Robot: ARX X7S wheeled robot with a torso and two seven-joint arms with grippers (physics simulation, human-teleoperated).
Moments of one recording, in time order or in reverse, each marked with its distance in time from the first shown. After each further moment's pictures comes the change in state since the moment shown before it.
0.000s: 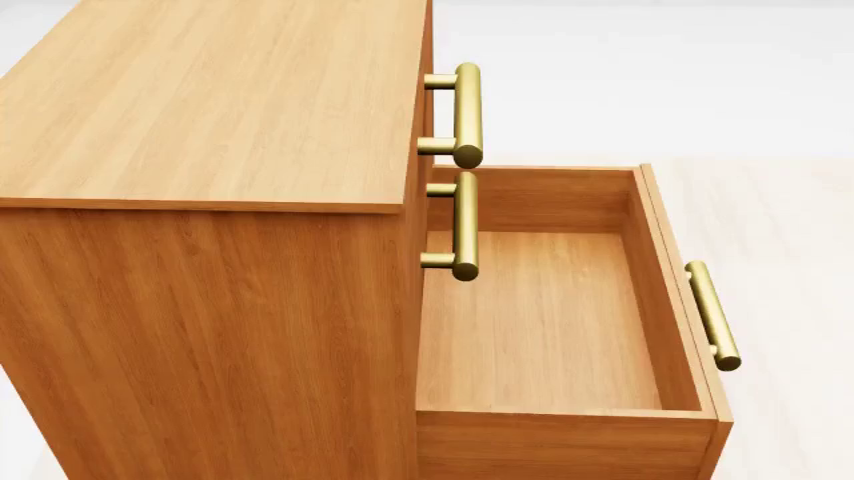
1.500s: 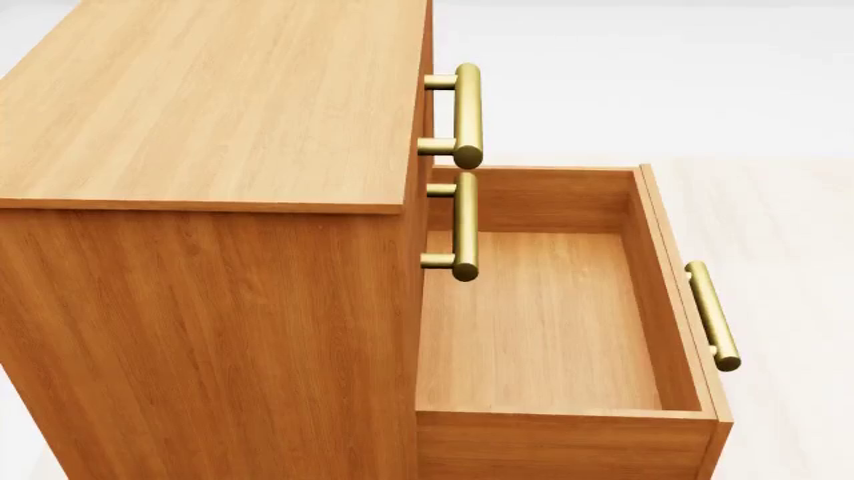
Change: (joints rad) left arm -0.001 -0.014 0.012 -0.001 0.000 0.005 -0.023; right arm -0.005 -0.011 0.029 -0.089 0.091 0.033 -0.163
